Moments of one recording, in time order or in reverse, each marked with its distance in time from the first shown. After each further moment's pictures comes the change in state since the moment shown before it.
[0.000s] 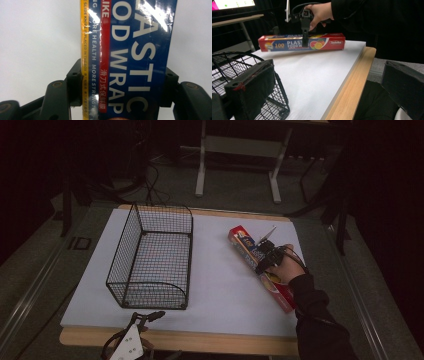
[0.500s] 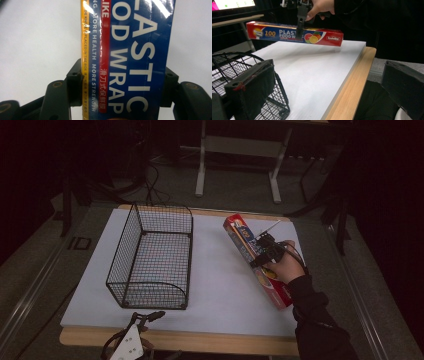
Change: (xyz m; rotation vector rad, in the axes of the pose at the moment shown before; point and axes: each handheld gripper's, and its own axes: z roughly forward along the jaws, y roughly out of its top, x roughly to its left) left arm 0.000 0.000 0.000 0.002 0.002 0.003; right arm 0.020 0.003 -0.038 -0.160 0.031 0.012
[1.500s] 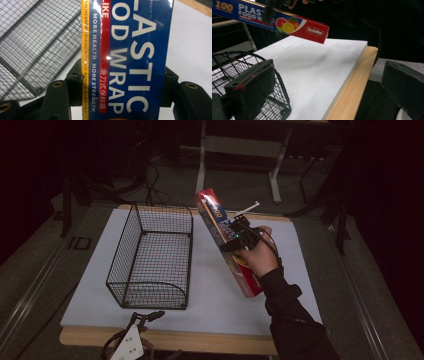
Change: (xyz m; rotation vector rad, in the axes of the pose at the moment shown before) left arm 0.000 0.000 0.000 0.001 0.009 -0.002; right arm 0.087 0.060 -0.046 -0.226 0.047 -0.034
